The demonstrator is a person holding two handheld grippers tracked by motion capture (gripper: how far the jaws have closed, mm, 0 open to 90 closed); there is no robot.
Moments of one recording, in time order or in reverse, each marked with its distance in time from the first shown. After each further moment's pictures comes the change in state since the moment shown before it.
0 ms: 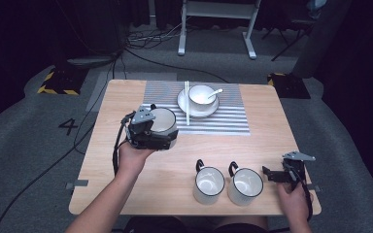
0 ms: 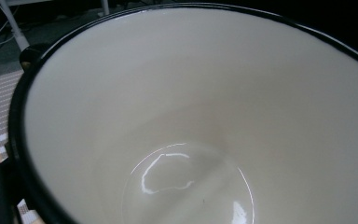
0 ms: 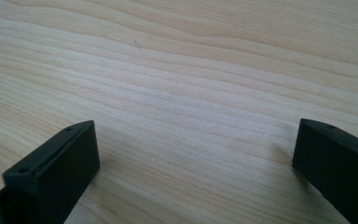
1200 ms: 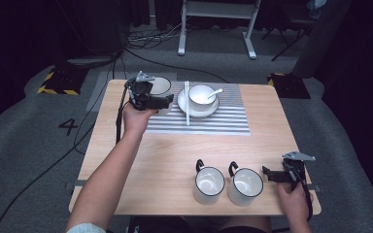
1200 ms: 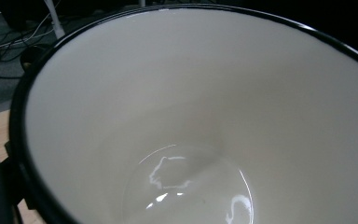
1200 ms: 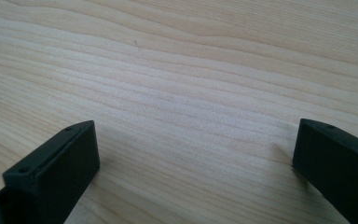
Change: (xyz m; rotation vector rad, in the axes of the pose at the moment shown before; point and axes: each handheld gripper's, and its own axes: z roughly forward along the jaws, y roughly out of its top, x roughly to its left) left arm 0.083 0.056 0.067 0.016 0.128 -0.071; right arm 0.000 0.000 0.000 0.000 0.000 -0.001
